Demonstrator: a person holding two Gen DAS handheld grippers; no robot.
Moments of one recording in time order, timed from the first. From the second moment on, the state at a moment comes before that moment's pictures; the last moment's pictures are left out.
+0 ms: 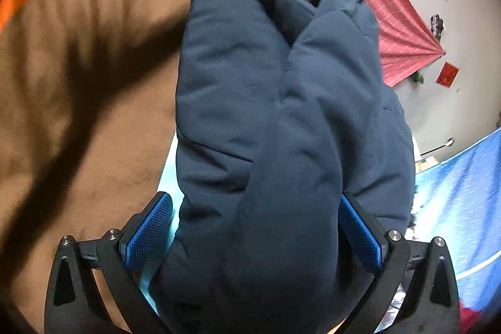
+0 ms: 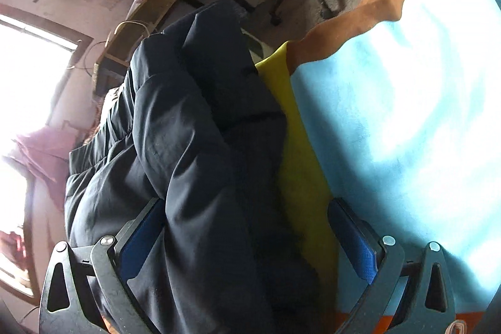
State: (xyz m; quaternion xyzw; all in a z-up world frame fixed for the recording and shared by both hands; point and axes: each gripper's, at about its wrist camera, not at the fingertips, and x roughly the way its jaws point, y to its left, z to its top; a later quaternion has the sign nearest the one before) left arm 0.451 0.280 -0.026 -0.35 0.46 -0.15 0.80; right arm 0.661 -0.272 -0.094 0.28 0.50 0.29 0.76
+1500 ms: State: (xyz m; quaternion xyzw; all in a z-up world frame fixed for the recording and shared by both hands) left arm 0.415 0.236 0.030 -0.31 0.44 -0.07 0.84; right arm 0.601 -0.239 -0.033 0.23 0.50 0.22 0.80
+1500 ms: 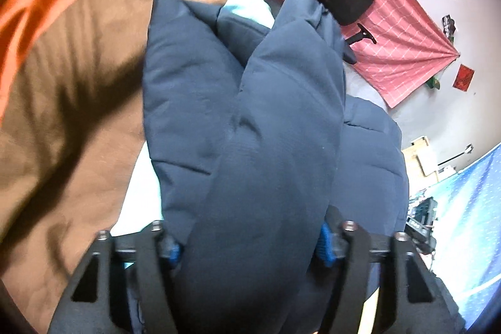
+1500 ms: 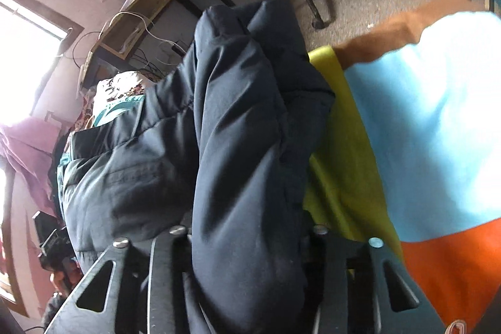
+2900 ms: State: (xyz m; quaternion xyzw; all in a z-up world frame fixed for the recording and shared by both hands) left arm 0.305 0.166 0.032 -0.30 0.43 -0.04 0.85; right arm 0.481 -0.251 0.000 0.25 0.44 0.21 0.84
